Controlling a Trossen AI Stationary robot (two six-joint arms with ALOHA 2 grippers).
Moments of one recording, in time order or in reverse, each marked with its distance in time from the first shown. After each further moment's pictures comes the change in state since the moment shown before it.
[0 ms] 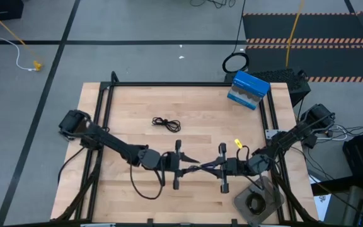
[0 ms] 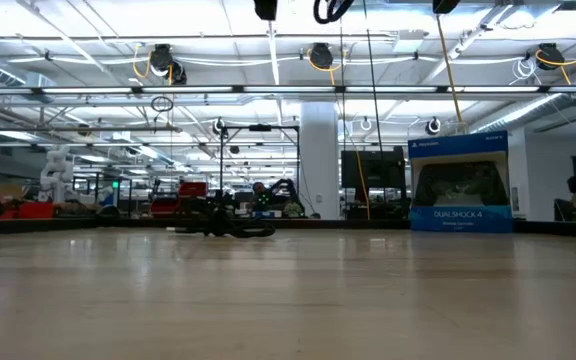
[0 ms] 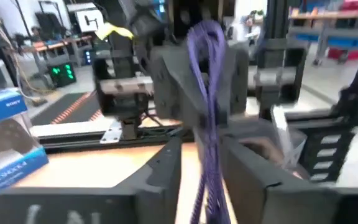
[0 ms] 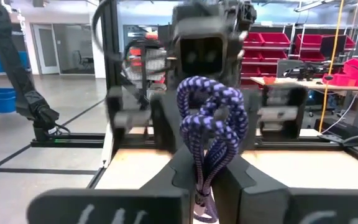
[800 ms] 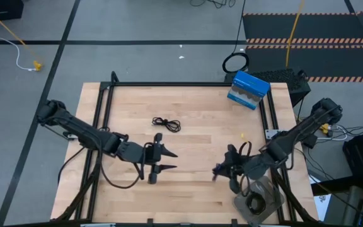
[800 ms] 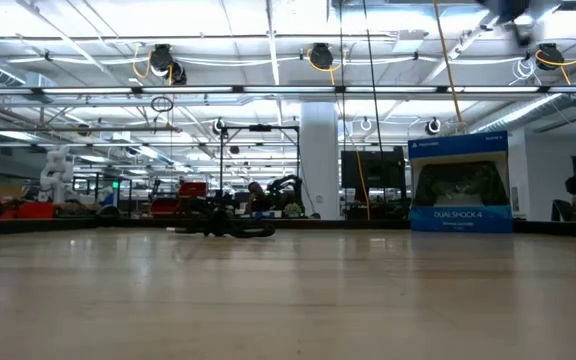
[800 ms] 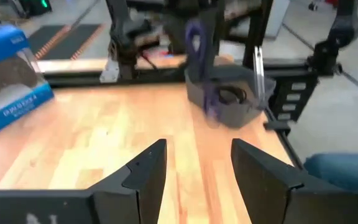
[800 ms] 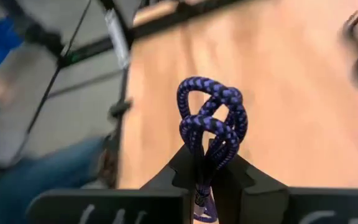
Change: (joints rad) left arm -0.035 -0.373 0.001 -0.699 0.018 -0.179; right arm 0.015 -0.206 0.314 -1.197 -0.206 0.717
